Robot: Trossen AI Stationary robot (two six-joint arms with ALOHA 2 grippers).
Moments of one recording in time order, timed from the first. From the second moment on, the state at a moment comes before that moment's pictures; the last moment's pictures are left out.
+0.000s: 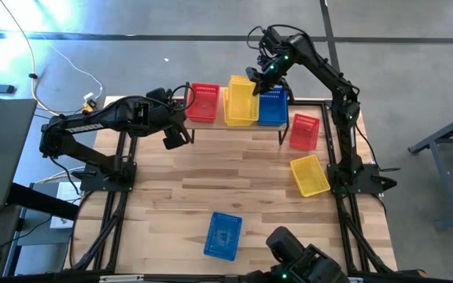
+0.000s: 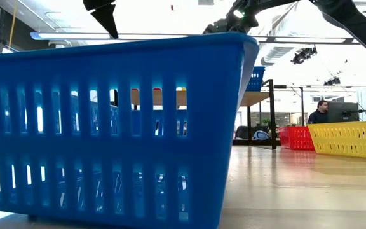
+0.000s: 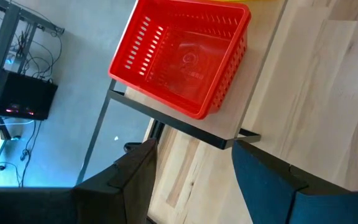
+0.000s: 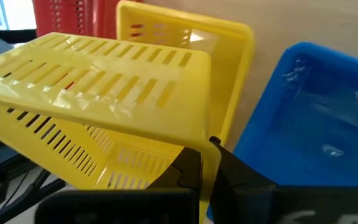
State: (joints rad) left arm 0.26 1.30 1.44 -1.22 -0.61 0.04; right arm -0.79 2.09 2.31 -1.48 -0.59 0.58
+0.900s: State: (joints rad) left arm 0.26 1.30 1.44 -1.22 -0.61 0.06; right arm -0.79 2.09 2.31 -1.48 -0.62 0.55
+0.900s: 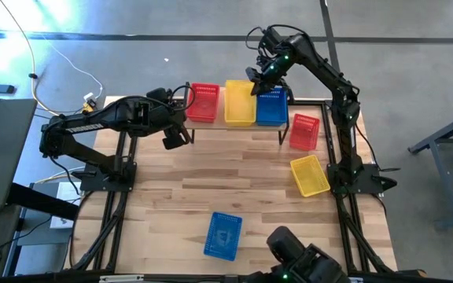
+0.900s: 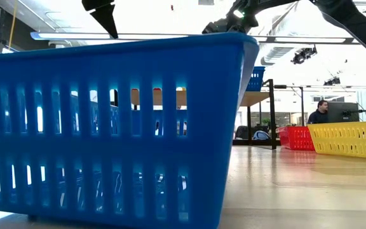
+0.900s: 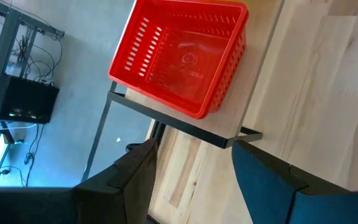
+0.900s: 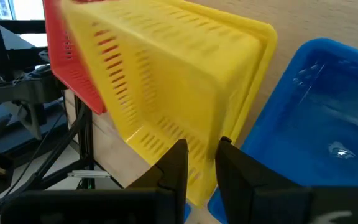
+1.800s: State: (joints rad) left arm 0.26 1.30 1.44 -1.23 -0.61 0.05; right arm -0.76 2.02 2.34 -1.44 -0.56 0.39
